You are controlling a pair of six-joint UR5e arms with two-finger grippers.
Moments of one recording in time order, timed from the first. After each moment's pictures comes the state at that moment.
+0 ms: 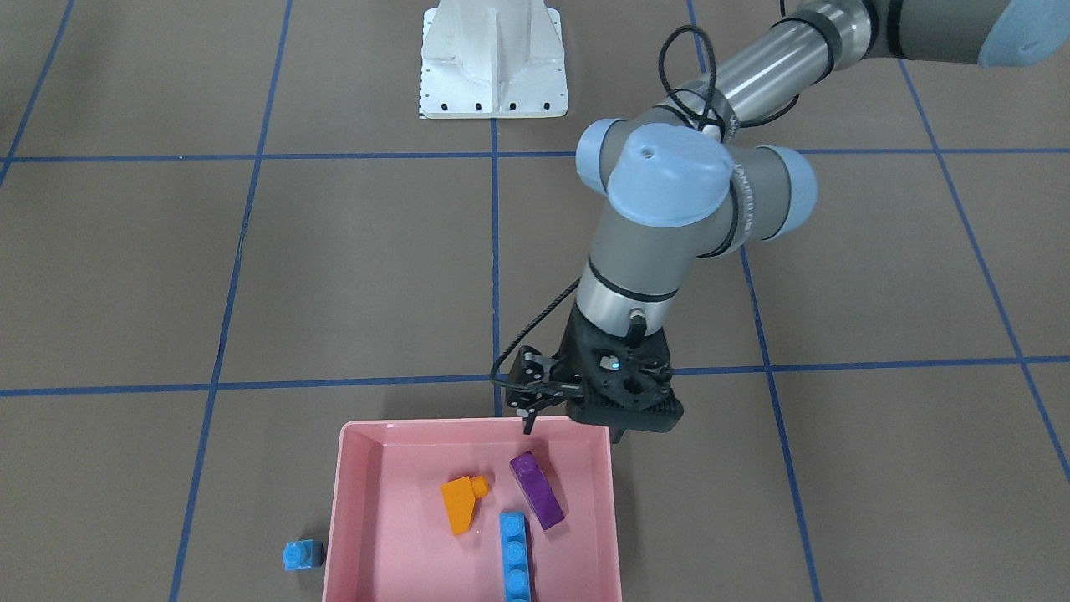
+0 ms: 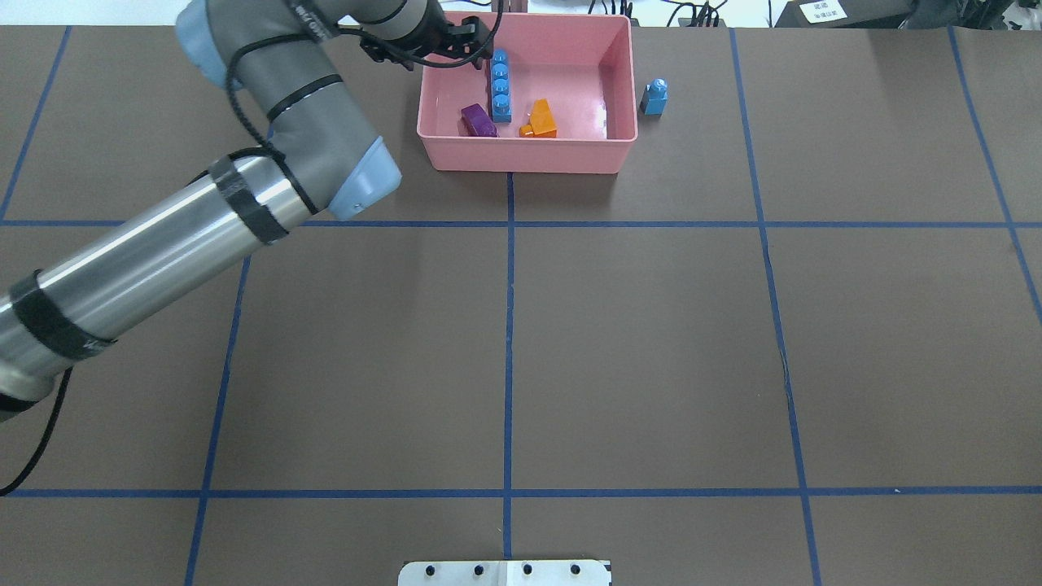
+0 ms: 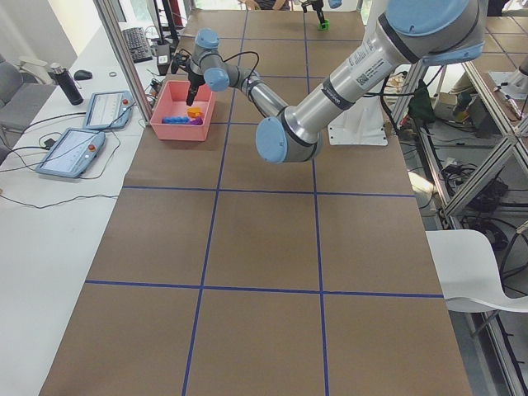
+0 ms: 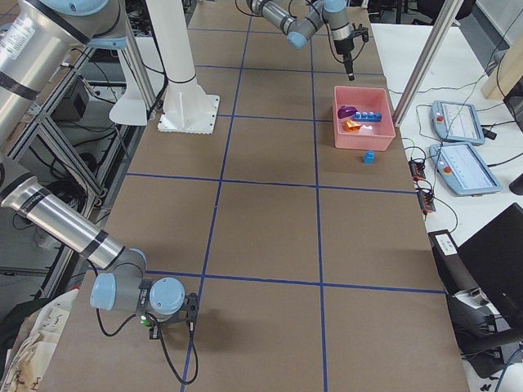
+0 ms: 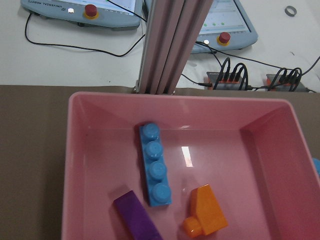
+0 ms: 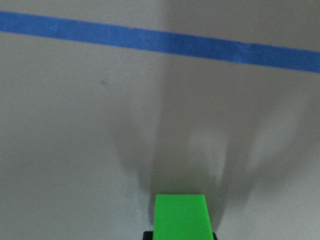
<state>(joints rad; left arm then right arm) -0.86 -2.46 -1.32 -1.94 -1.91 -0.96 1.29 -2.17 1.44 -1.08 2.40 -0.09</state>
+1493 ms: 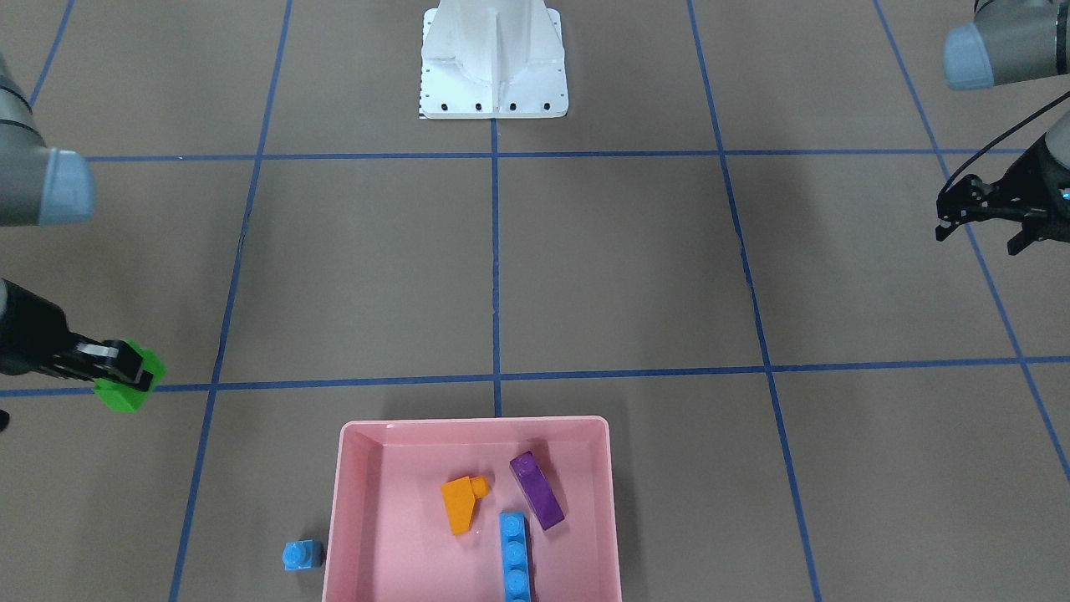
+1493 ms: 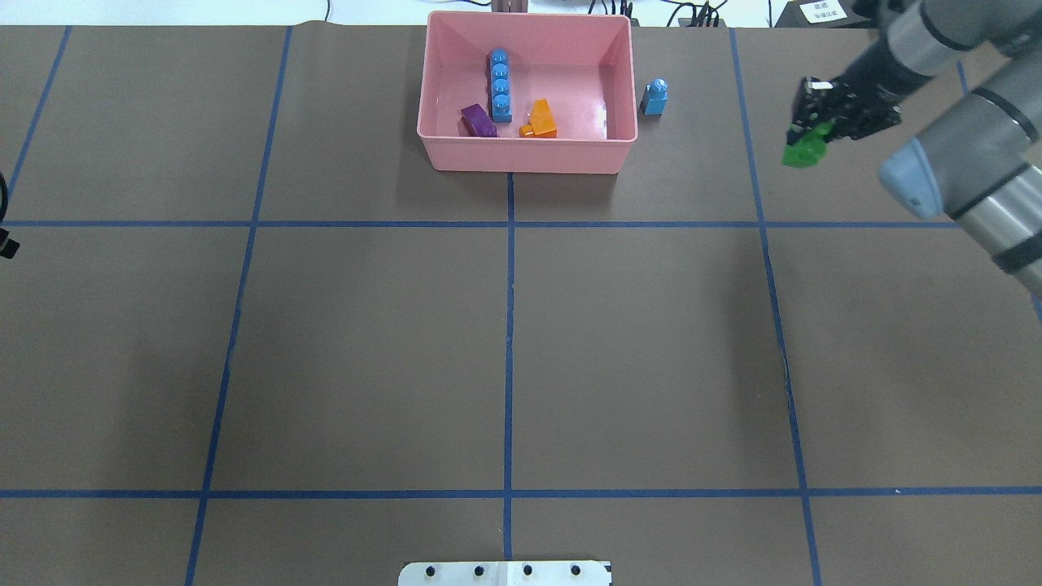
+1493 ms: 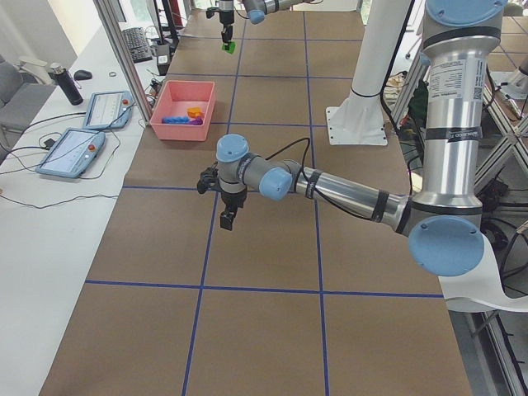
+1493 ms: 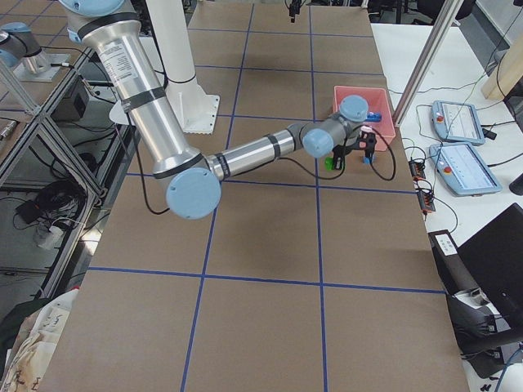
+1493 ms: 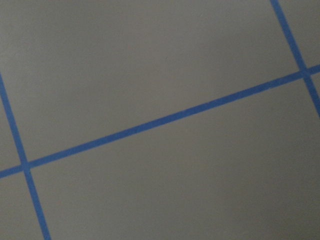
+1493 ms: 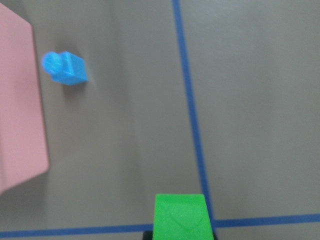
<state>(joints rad) -1.23 -1.51 -1.86 -1.74 -2.26 -0.24 1.10 -0.99 1.41 -1.36 2.33 0.94</state>
